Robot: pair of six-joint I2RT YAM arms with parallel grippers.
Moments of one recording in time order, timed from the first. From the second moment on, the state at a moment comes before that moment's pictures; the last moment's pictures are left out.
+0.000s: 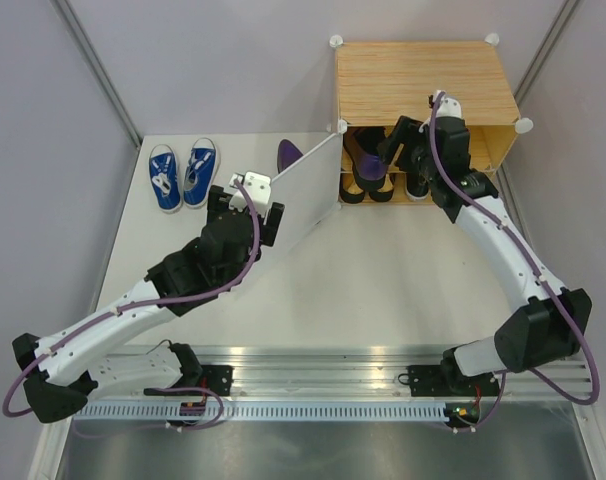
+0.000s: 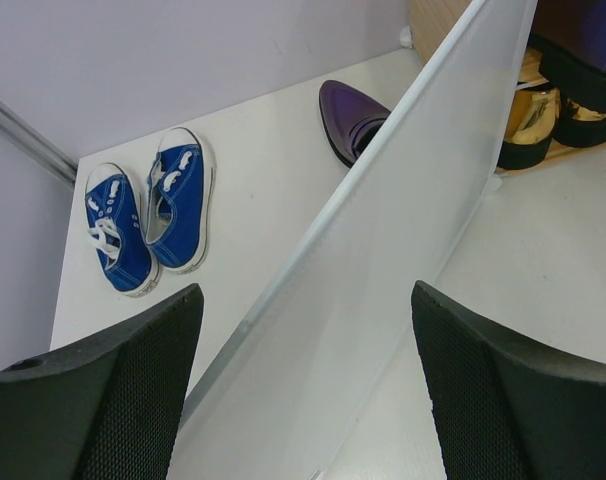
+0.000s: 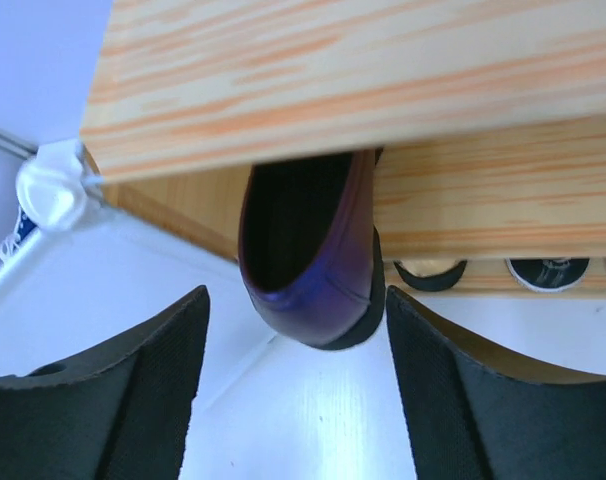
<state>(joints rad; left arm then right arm) -0.98 1.01 1.10 -0.36 -0.84 0.02 0.27 1.46 1.42 -0.29 0.04 0.45</state>
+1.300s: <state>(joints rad) -0.94 0.99 1.05 -0.25 -0.88 0.12 0.27 1.54 1.13 0.04 -0.08 0.32</state>
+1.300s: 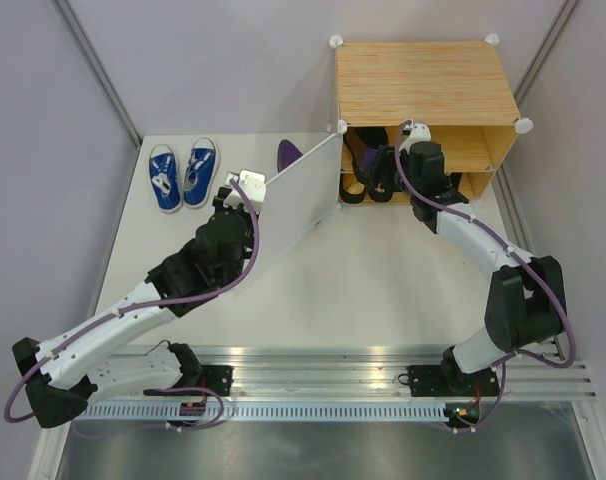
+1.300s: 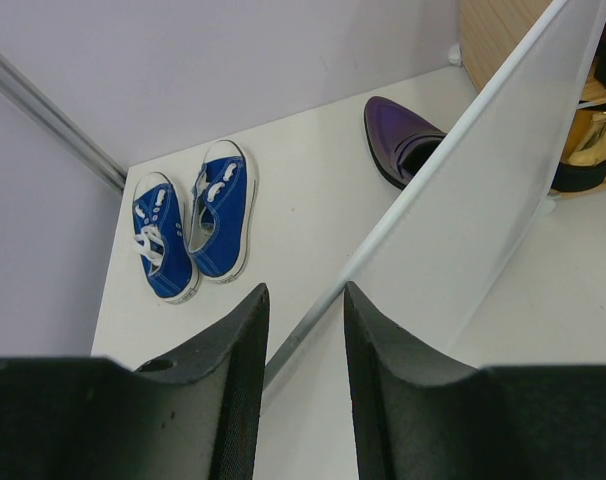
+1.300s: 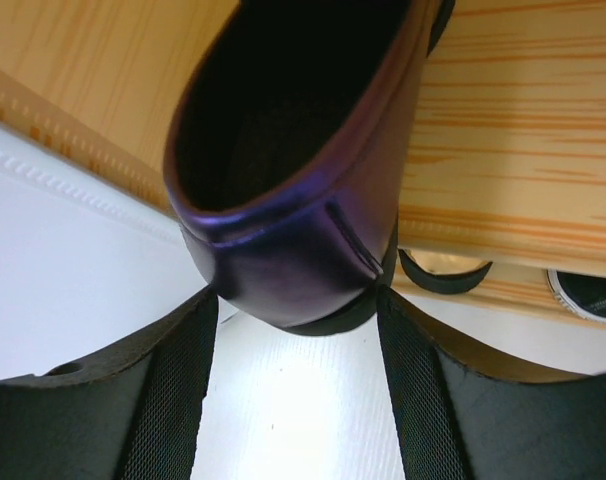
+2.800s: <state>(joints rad) -0.94 1.00 1.05 -0.25 -0.86 0.12 0.35 1.74 1.23 0.24 0.07 0.19</state>
